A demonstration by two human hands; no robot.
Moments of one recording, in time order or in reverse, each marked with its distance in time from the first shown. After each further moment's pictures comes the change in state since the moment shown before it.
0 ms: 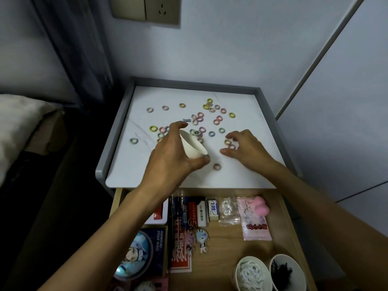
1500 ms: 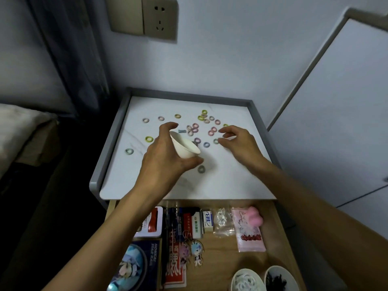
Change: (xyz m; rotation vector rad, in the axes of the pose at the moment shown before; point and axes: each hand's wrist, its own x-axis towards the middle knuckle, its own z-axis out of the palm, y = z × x) left_hand 0.012 0.009 -0.011 -0.070 0.048 -0.042; right_hand 0.014 -0.025 -0.018 0.365 0.200 0.020
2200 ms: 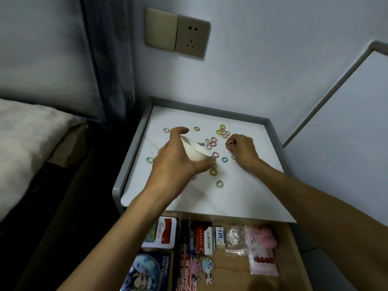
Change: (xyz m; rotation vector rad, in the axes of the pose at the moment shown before) left_hand 0.012 -0.005 -0.035 -0.130 0.031 -0.078; right_hand 0.081 0.007 0.046 -0.272 0.055 -0.055
